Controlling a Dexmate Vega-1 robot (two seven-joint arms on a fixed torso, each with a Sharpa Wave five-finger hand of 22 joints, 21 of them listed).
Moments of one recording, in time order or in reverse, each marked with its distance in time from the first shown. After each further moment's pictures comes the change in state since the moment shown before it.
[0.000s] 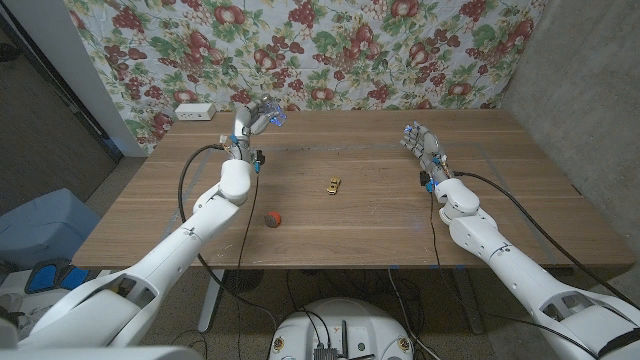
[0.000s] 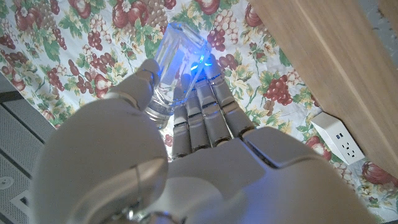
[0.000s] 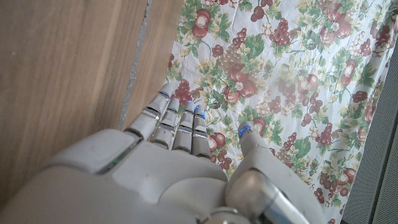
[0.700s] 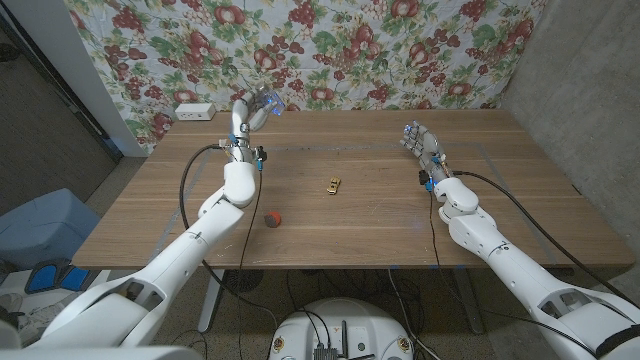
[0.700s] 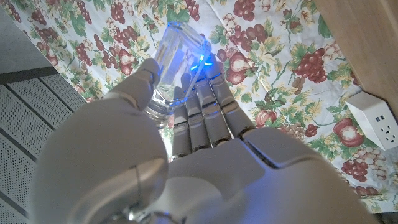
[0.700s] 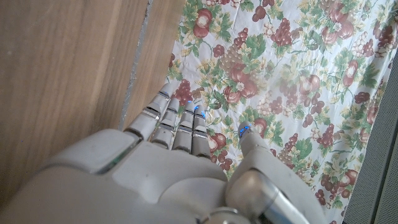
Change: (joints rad) left arm 0.017 -0.037 -0.021 0.009 0.106 -0.130 0.101; left_hand 0.000 0.000 0.000 0.000 -0.004 0.006 0.005 -0.011 -0.002 0.005 0.005 0.000 0.000 0.009 0.002 -0.007 -0.006 0.000 0.000 0.016 -0.004; right arm 0.010 0.005 -0.005 0.013 -0.004 -0.002 -0.001; right_hand 0.000 0.000 0.000 0.000 0.000 0.000 0.000 0.000 0.000 0.000 0.000 0.000 0.000 0.000 0.000 0.000 0.000 0.000 0.000 0.000 0.000
